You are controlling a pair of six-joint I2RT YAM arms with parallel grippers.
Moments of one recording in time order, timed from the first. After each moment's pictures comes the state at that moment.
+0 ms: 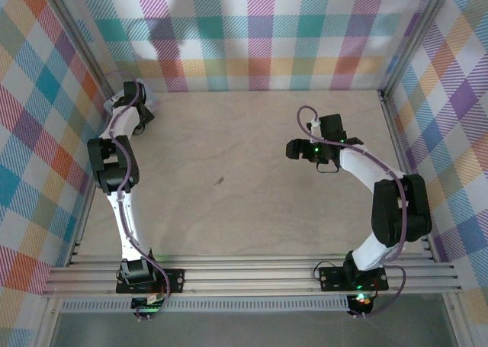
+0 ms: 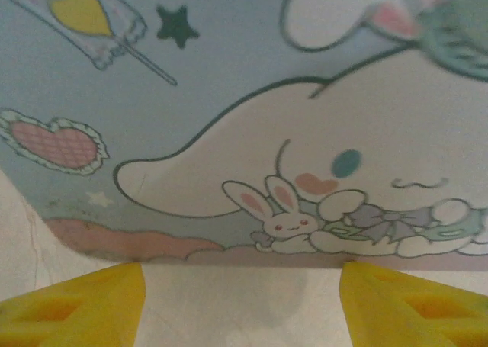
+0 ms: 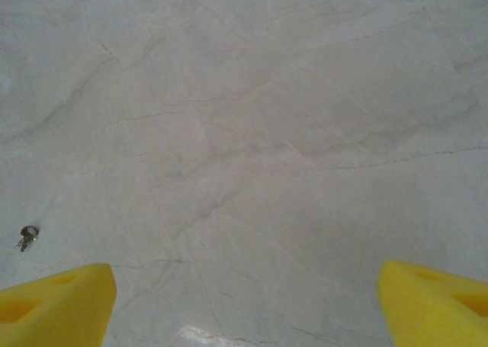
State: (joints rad) left arm 0.16 2.31 1.92 -0.64 -0.25 -0.60; right arm 0.23 1.60 1.06 -0.39 -0.31 0.29
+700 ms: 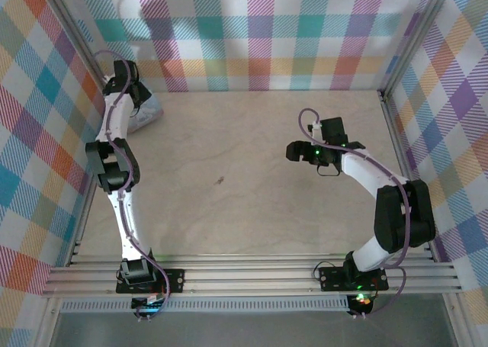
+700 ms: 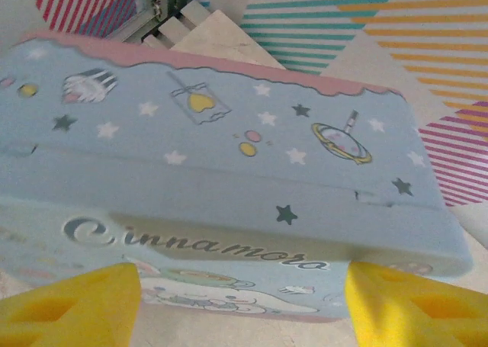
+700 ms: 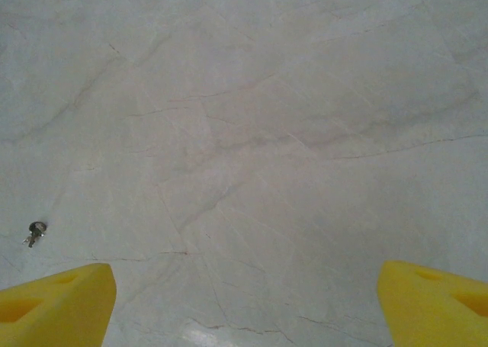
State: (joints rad) left arm 0.15 2.35 2.28 -0.77 -0.19 -0.57; right arm 0.24 1.56 1.02 -0.36 -0.31 0.31
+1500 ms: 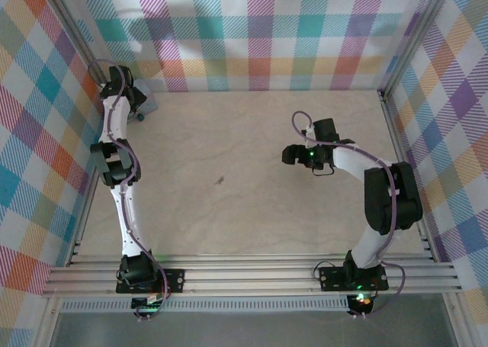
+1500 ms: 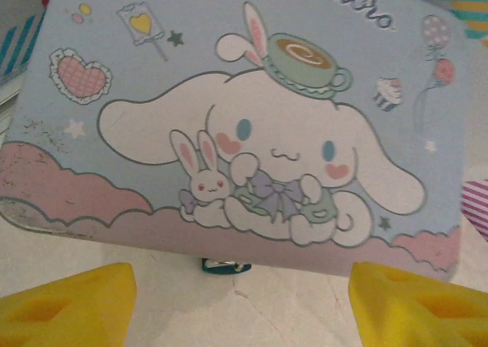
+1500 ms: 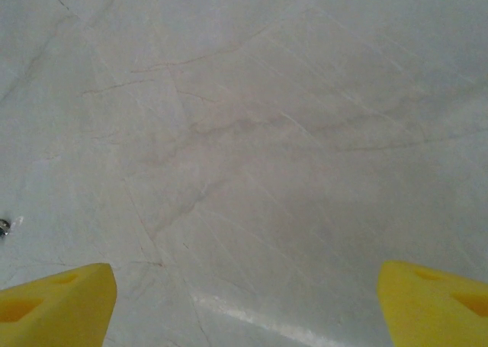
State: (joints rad) left arm 0.21 2.59 2.54 -0.84 -0.13 -0.64; right arm 0.24 1.75 1.09 -0.36 -0.36 0.31
